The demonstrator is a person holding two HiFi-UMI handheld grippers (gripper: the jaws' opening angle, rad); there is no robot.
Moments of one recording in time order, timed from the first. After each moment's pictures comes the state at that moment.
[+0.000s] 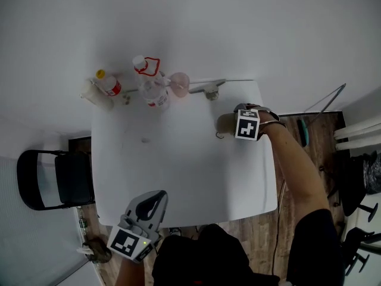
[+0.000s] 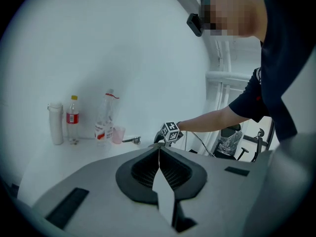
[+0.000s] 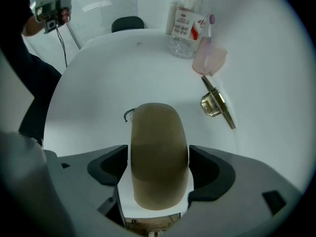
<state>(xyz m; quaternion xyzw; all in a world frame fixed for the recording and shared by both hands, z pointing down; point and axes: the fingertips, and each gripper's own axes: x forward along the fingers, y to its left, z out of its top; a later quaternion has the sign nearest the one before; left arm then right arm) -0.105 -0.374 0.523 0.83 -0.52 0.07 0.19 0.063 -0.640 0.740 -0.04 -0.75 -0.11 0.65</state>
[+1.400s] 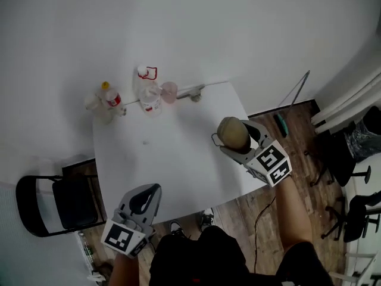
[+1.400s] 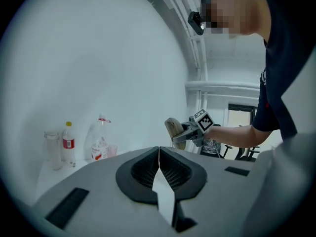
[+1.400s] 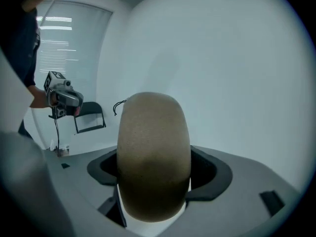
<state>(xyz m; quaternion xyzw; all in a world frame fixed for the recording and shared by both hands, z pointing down) -0.154 -0.300 0.450 0.89 -0.45 0.04 0.11 0.028 -0.454 0.473 0.29 -0.92 -0.02 0.27</state>
